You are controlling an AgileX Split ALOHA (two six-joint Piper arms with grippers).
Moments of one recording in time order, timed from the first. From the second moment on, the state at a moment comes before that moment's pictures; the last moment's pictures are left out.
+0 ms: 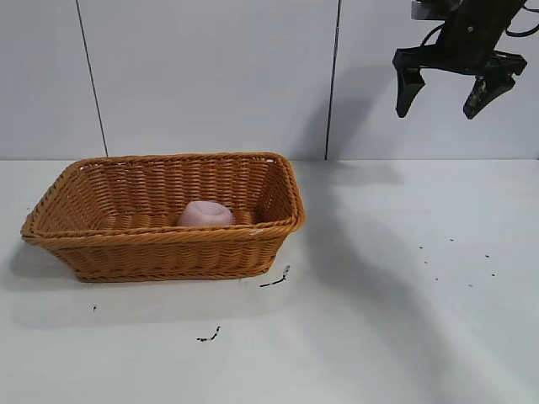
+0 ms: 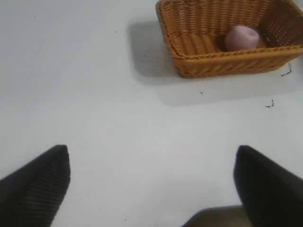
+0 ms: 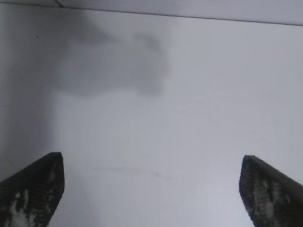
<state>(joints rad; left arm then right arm) -0.02 -0.01 -0.50 -0.04 1.07 0.08 0.03 2.11 -2.04 0.07 1.21 -0.09</state>
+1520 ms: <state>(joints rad) -0.02 -0.01 -0.50 -0.04 1.07 0.08 0.03 0.01 -0.50 0.06 1.02 -0.09</state>
